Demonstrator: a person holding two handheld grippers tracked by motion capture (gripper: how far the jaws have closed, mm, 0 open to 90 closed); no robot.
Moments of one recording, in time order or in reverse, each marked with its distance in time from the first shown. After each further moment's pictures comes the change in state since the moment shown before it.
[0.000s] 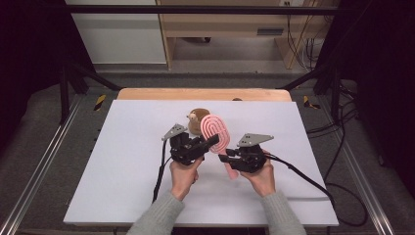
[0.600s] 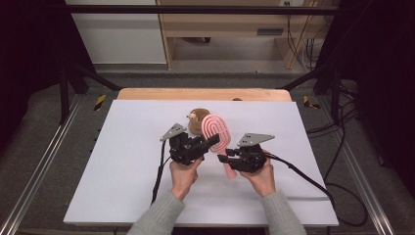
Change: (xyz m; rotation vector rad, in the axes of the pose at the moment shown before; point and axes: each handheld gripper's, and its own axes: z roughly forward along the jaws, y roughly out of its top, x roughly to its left) left arm -0.002 0.003 -0.003 -0.014 -0.039 0.029; right arm -0.001 0.001 -0.001 -0.015 0.032 0.005
